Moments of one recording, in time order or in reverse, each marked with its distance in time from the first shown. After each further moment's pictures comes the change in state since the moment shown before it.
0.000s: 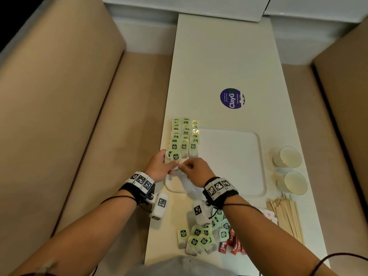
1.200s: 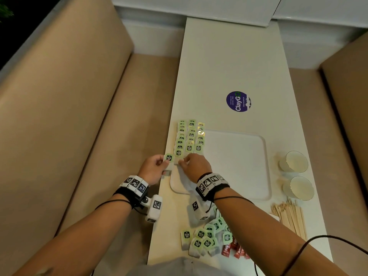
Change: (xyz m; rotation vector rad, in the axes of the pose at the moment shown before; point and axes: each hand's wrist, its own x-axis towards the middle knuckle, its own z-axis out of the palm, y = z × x) left_hand -0.005 -0.023 -0.029 0.027 0.144 -0.015; right_hand 0.022 -0.024 0.013 -0.263 0.085 0.079
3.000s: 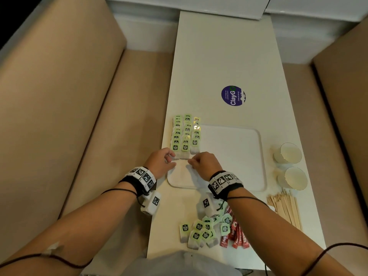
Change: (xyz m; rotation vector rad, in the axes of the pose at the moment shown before) left_hand 0.011 0.004 0.015 0.456 -0.104 0.193; right_hand -0.017 0.038 -0.020 0.055 -0.021 0.002
